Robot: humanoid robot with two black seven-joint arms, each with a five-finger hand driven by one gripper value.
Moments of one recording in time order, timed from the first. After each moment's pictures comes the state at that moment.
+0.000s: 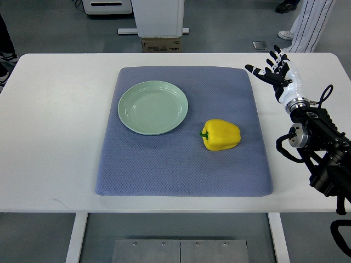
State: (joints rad) left arm -0.02 0.00 -0.11 -0.23 0.09 0.18 -0.17; right arm 0.76 -0.09 0.96 0.66 -0.61 -0.10 0.29
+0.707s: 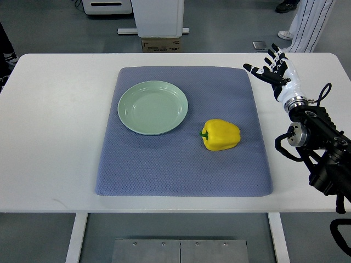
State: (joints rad) left arm -0.02 0.00 -0.11 -0.23 0.09 0.18 -0.17; right arm 0.76 -0.09 0.95 0.66 -0.61 -0.10 0.29
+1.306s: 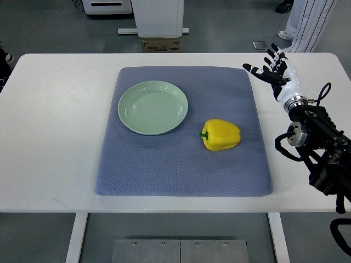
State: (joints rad) left arm -0.02 0.00 -0.11 -0.23 0.09 0.18 -0.17; right arm 0.77 -0.09 0.95 0.66 -0.61 -0.10 0.29
